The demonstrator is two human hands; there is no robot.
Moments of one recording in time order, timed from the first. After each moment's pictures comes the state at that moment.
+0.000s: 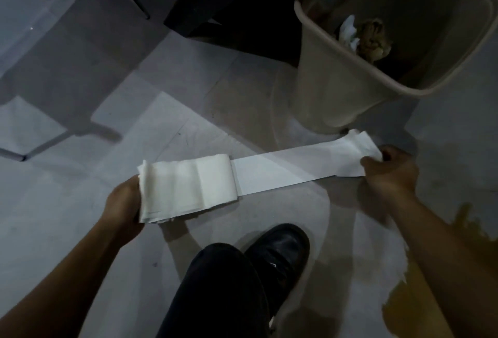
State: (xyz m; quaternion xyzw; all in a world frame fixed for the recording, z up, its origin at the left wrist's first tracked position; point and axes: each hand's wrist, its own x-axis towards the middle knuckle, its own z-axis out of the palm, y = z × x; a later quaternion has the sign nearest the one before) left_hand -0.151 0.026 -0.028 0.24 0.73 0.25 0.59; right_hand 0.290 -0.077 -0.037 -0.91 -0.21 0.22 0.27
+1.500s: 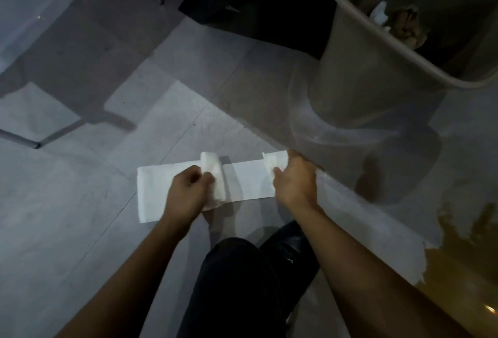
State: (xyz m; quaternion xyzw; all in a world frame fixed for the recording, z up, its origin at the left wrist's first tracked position) left_hand -0.092 0.002 -0.045 0.45 0.72 0.15 0.51; right_hand 0.115 -0.032 -0.061 -0.86 -0.38 0.31 0.14
